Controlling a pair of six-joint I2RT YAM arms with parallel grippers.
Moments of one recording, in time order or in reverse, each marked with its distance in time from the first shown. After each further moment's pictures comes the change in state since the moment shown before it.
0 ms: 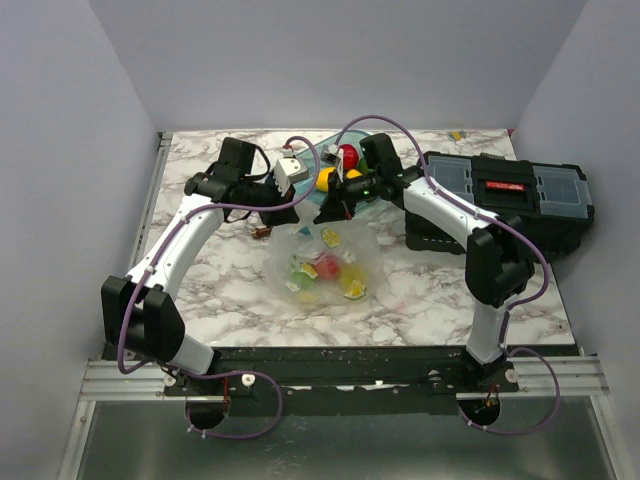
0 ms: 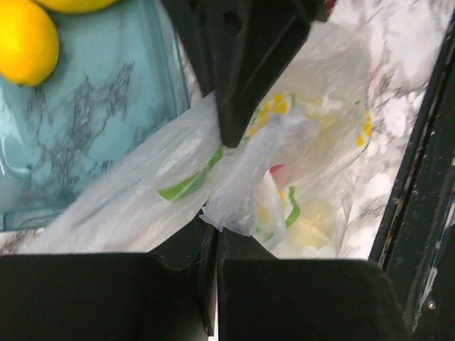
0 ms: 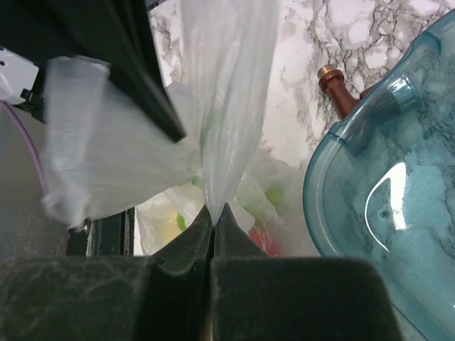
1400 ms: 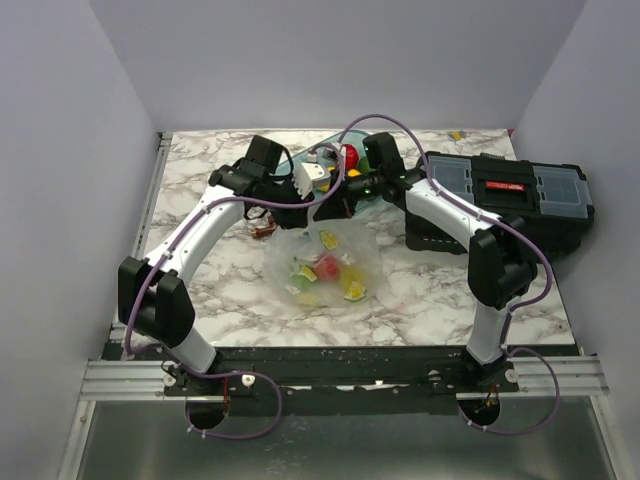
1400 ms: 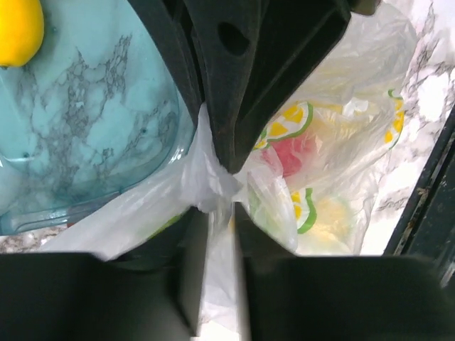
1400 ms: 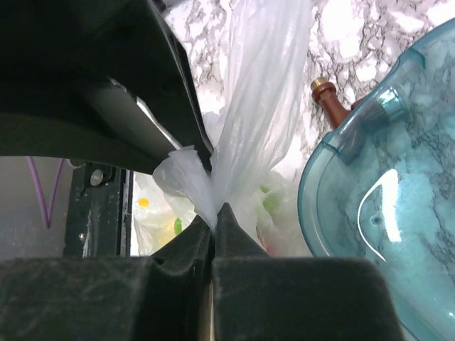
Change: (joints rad) left arm -0.125 0.122 0.106 -0.092 -0.227 0.002; right arm -0.002 -0.027 -0.032 0.077 -0.003 0.042
